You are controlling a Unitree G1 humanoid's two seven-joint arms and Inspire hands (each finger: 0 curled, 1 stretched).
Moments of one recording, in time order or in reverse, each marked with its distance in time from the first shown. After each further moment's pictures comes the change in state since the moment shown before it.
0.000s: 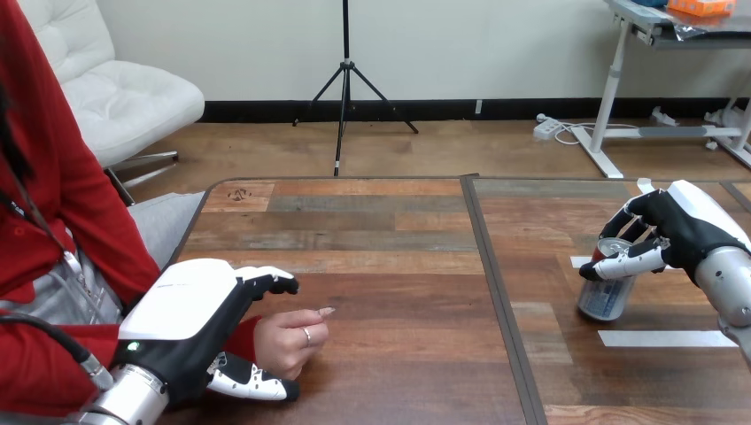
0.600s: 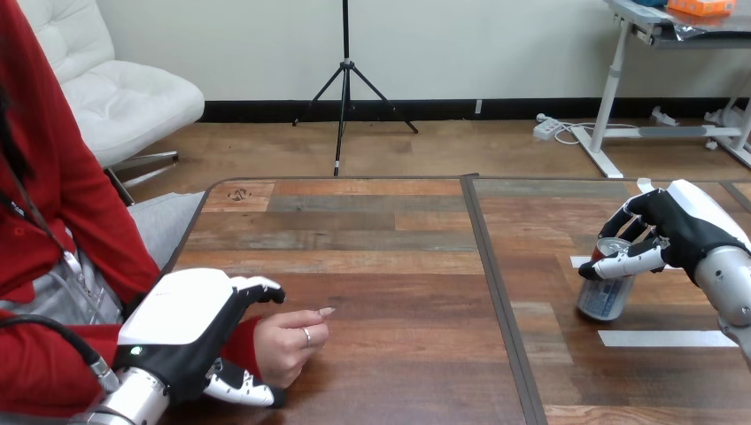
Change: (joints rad) left arm -0.038 0.020 -0.057 0.089 0.068 0.066 0.053; right arm 0.000 0.000 0.000 -0.002 0.004 0.000 0.004
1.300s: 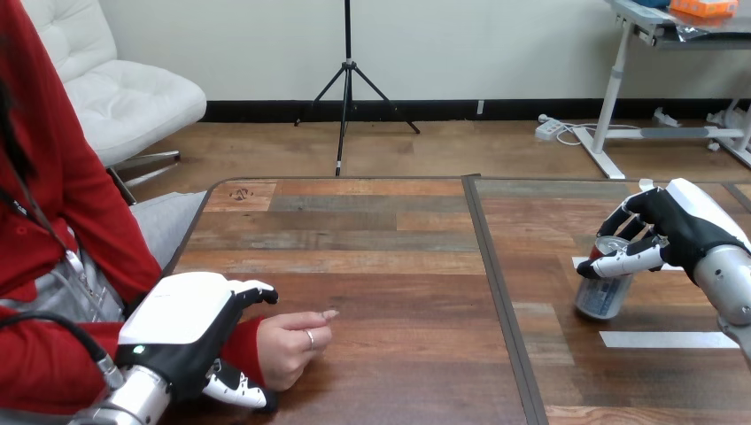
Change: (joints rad) left arm -0.031 0.016 -0.043 0.038 0.026 0.061 0.012; right arm 0.000 -0.001 0.000 -0.002 0.008 -0.010 0.005
